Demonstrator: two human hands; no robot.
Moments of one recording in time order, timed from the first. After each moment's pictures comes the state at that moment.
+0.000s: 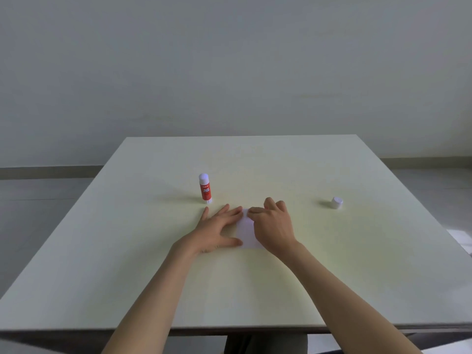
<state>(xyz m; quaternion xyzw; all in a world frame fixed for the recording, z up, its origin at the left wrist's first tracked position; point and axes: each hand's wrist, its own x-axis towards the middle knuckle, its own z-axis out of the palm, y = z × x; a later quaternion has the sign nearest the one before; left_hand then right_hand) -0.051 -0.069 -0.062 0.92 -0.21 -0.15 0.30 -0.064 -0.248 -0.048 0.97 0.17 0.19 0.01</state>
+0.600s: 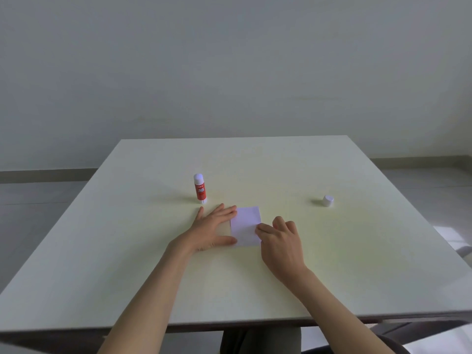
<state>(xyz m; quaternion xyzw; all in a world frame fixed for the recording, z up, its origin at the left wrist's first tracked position) -0.053 -0.068 -0.062 0.92 -0.21 -0.14 0.30 -0.114 -0.268 -0.062 0.97 0.13 0.22 -0.02</state>
